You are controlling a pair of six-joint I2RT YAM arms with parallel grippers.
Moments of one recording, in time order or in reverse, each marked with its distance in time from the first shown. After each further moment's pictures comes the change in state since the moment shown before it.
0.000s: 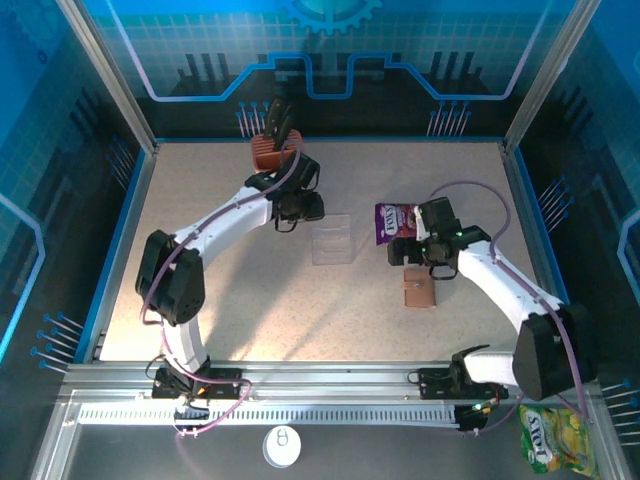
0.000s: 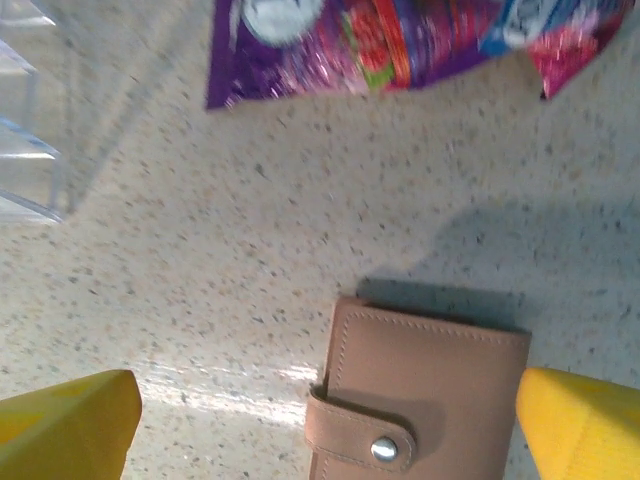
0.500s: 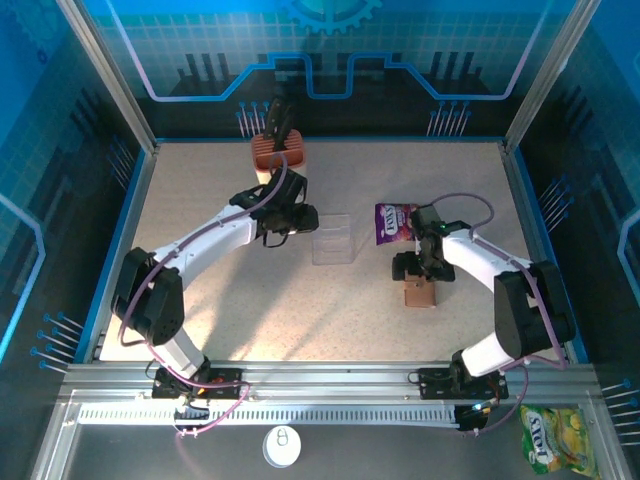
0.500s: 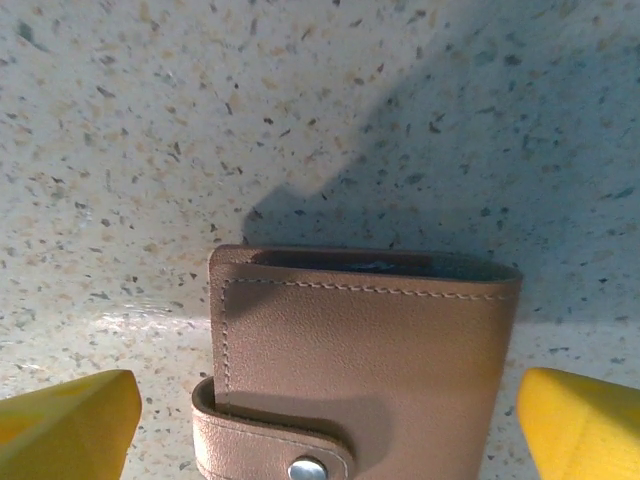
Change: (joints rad) left arm 0.000 -0.133 -0.200 0.098 0.013 -0.003; right arm -0.014 0.201 0.000 -0.061 0.052 0.040
